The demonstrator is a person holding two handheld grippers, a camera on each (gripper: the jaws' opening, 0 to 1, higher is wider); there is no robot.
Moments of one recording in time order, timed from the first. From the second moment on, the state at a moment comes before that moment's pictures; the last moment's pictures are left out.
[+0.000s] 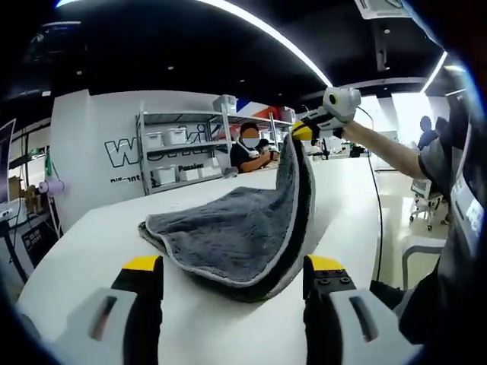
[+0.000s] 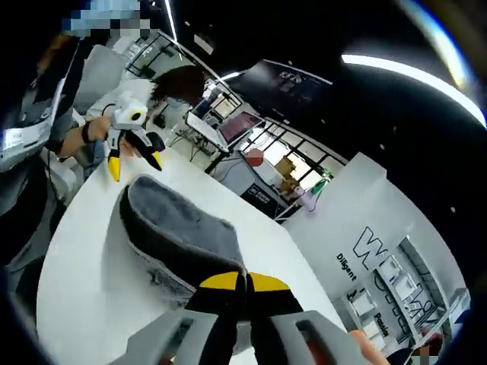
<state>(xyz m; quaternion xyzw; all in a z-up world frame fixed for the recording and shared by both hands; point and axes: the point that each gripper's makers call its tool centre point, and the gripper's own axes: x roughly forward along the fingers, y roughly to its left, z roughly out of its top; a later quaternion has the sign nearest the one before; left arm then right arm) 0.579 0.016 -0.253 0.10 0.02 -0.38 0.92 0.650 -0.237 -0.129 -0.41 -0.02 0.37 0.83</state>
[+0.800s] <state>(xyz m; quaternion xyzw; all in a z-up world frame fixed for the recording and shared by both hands) 0.575 0.017 -0.254 0.10 0.02 -0.38 0.92 0.846 -0.318 -0.289 -0.32 0.26 0.26 0.87</state>
